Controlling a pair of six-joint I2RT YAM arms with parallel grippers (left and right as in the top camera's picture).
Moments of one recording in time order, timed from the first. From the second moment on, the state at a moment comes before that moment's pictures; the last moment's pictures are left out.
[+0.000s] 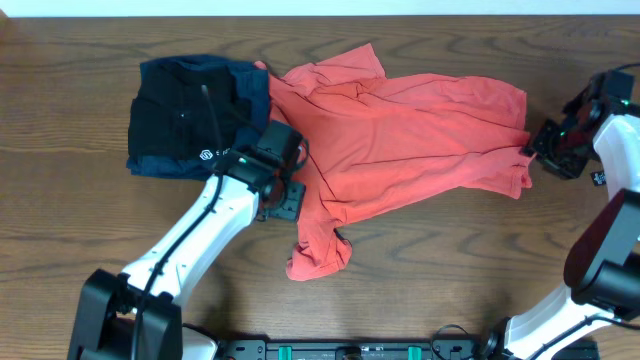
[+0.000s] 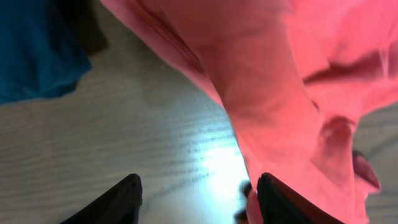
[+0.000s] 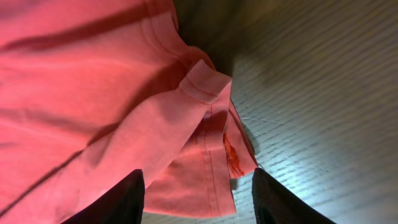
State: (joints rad) left arm -0.43 1.56 1.04 -0.84 0.02 -0.20; right arm -0.36 1.90 1.39 -0.90 -0.16 0.25
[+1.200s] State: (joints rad) left arm -0.34 1.78 1.04 -0.63 0.24 -0.22; right arm -0.36 2.00 1.28 -0.98 -0.18 0.26
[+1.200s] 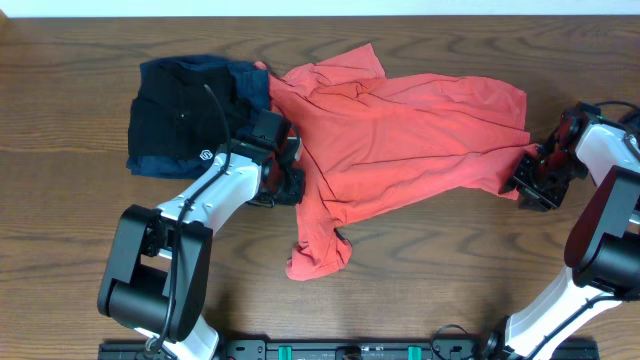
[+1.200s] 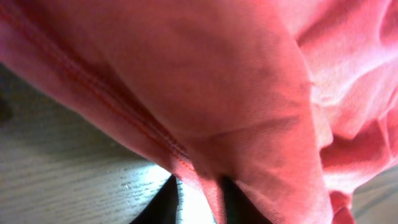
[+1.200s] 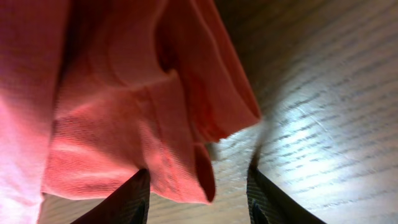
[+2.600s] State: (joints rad) left arm -0.25 1.89 1.07 -0.65 0.43 -0.17; right arm -0.40 2.00 1.28 -0.87 -0.28 0.25
